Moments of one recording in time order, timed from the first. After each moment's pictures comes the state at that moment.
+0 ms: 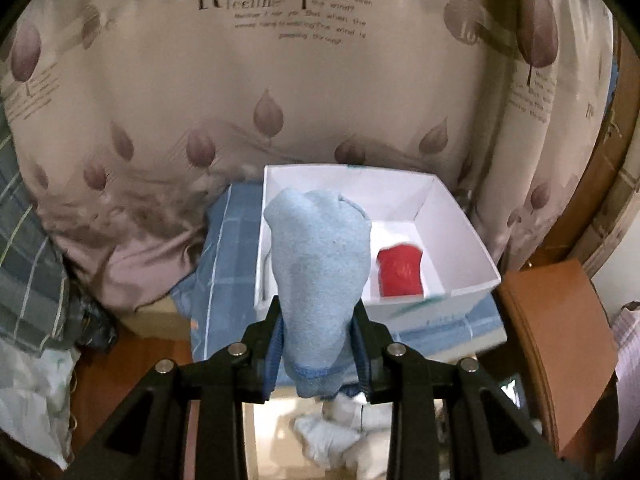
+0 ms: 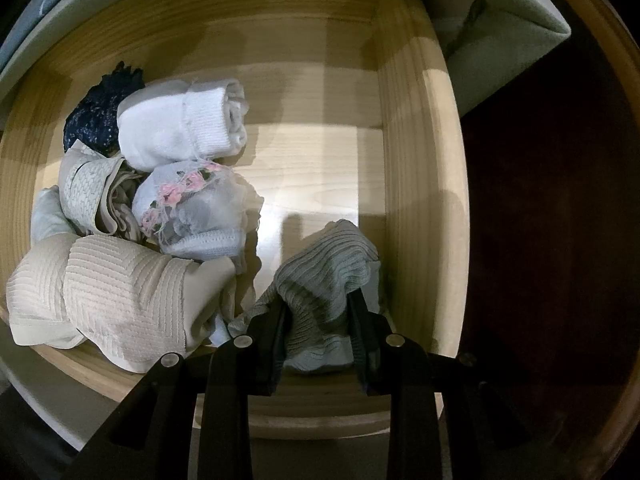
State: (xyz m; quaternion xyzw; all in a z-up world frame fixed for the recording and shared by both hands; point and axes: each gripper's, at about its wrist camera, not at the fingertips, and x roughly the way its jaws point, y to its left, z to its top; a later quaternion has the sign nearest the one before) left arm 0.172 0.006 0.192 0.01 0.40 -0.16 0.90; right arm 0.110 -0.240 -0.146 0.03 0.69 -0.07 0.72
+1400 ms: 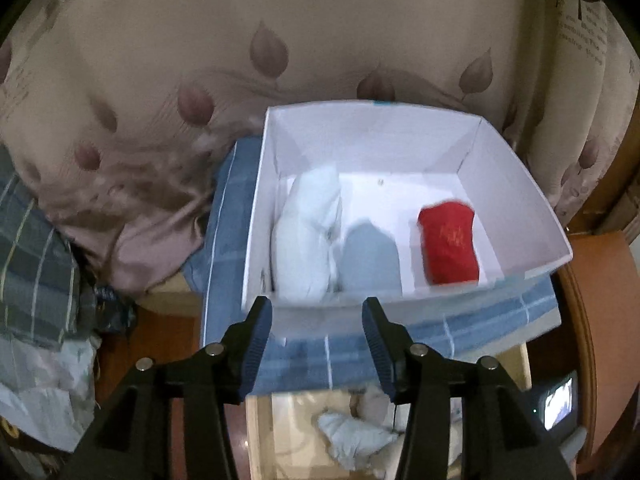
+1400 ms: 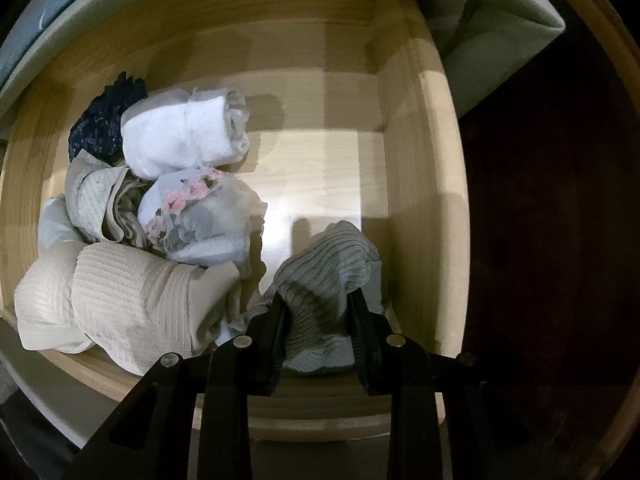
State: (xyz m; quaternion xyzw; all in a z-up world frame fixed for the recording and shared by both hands) left arm 0.210 -0.013 0.119 0.06 0.48 -0.11 0.87; right arm 0.110 -0.250 -0.144 0.05 0.68 -0.07 0.73
